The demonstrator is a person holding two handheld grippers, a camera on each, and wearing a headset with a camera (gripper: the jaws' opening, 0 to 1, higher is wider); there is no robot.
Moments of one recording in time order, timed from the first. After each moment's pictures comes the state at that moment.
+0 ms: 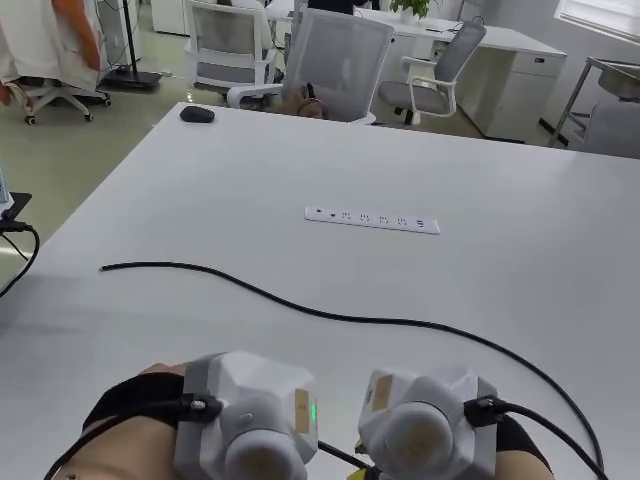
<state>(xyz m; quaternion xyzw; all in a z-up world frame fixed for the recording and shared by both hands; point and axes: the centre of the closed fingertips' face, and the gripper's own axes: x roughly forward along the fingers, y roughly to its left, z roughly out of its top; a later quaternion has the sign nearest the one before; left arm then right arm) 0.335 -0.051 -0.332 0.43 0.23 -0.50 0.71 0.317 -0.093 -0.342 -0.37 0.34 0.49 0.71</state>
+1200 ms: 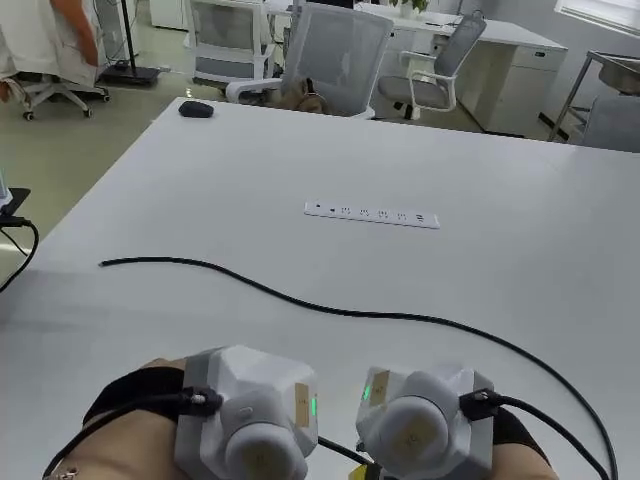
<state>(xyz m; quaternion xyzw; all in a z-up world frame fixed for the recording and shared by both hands) 0.331 -0.052 -0.330 0.43 0.23 -0.50 0.71 0.313 -0.094 -0.348 -0.38 0.35 0.49 0.70</state>
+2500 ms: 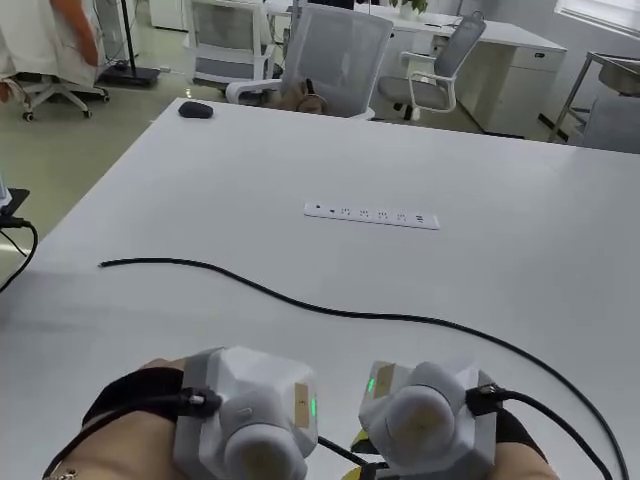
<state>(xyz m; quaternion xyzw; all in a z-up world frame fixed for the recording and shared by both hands) 0.333 -0.054 -0.329 0.43 0.22 -0.50 0.71 0.316 -0.086 -0.338 -0.33 0.35 0.49 0.73</state>
